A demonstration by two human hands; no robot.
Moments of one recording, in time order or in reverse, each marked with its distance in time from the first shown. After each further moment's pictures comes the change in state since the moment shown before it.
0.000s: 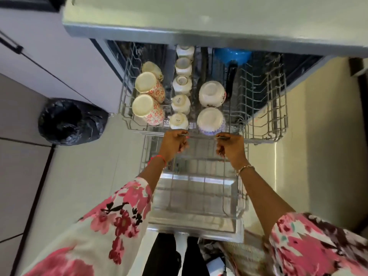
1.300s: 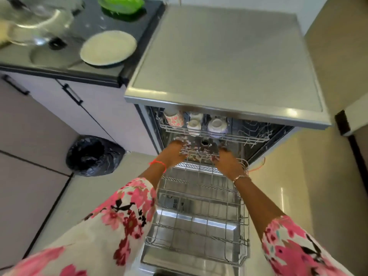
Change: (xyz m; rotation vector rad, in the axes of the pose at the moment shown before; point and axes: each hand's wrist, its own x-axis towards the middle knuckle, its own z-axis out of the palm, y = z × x) left_hand -0.068 0.128 -0.010 1.280 -0.052 0.473; right_hand -0.030 -0.108 0.041 -1.227 -0.164 -0.416
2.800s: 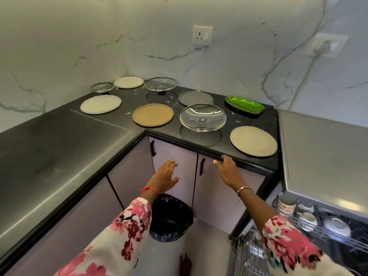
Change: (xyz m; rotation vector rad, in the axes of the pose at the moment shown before) left_hand -0.163 -0.412 -0.359 0.231 0.497 -0.006; right_hand 0.082 -0.555 0.094 0.121 0.230 -0.296
